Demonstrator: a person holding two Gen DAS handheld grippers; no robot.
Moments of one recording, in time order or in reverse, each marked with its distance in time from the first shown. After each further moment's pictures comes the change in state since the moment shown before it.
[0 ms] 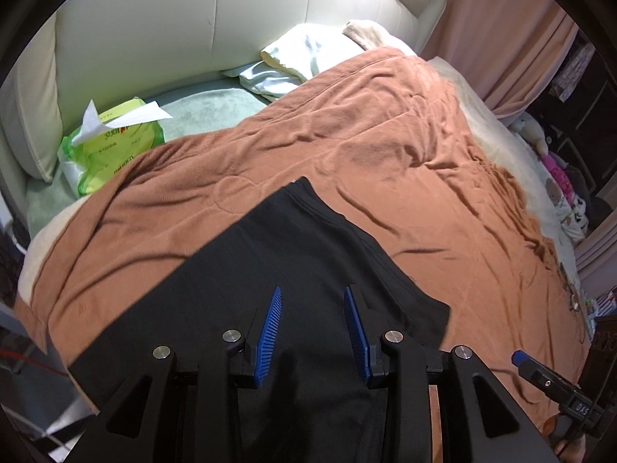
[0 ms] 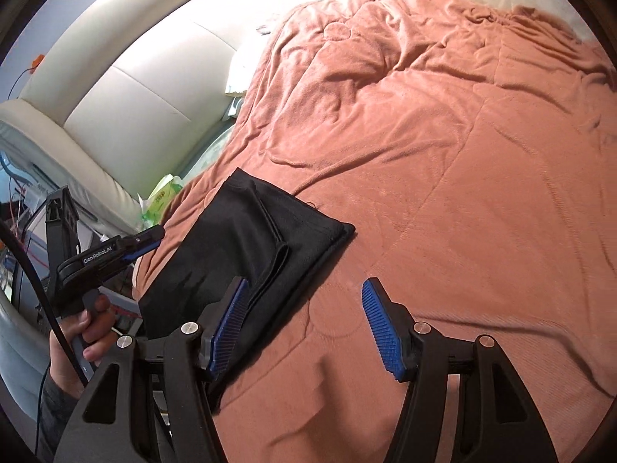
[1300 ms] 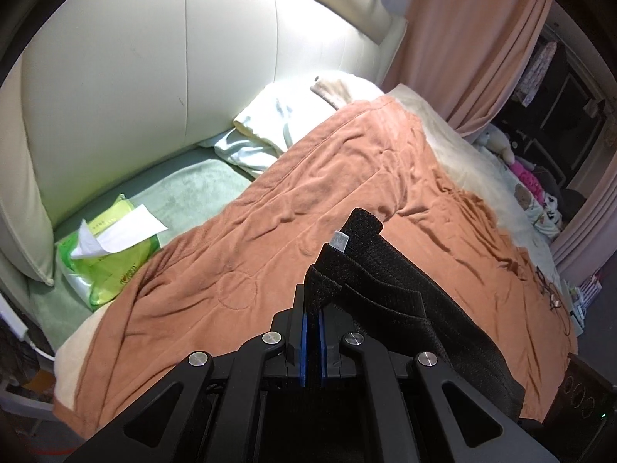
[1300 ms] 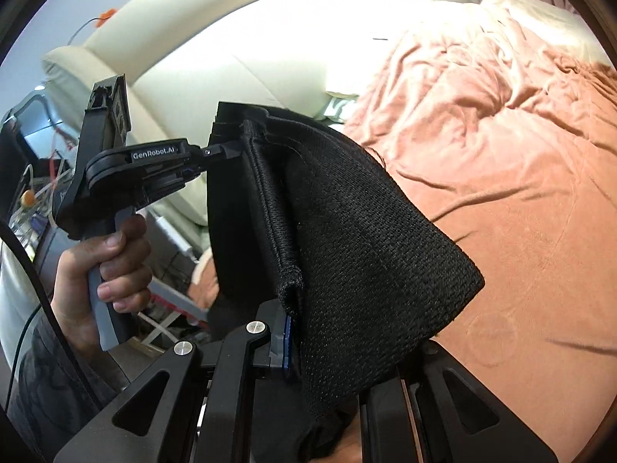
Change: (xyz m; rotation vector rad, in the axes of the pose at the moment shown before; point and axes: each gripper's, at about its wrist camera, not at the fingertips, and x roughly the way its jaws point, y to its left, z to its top) left arm -0.024 0.012 0.082 0.119 -0.093 -0.089; right arm 0.085 0.102 -0.004 -0.143 -0.056 0.137
